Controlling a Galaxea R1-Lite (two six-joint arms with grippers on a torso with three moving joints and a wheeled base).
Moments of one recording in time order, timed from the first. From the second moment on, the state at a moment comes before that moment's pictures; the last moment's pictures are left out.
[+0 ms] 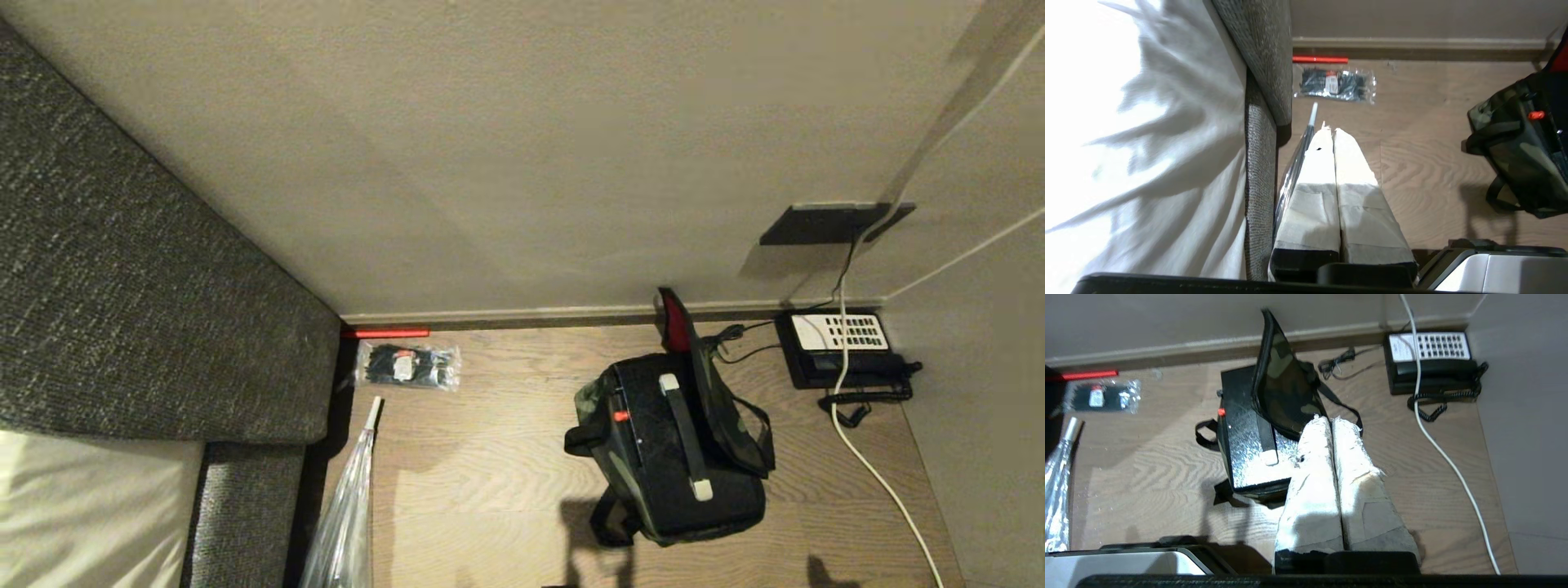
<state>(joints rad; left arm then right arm) 0.00 0.00 0.00 0.01 0.00 0.01 0.00 0.00 0.00 -0.04 -0.01 0.06</state>
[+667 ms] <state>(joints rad) 0.00 0.00 0.00 0.01 0.00 0.01 0.00 0.00 0.00 -0.04 -0.01 0.05</state>
